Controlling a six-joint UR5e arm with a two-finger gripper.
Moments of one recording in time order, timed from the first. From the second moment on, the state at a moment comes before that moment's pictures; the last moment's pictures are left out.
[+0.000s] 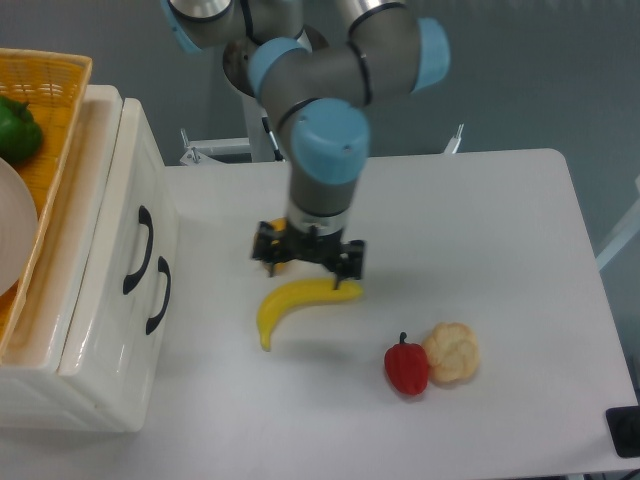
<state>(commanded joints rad) 2.51 -1.83 -1.62 -1.23 1.55 0.74</state>
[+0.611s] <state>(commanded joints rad) 2.70 -1.83 -1.58 -1.21 1.62 1.11</state>
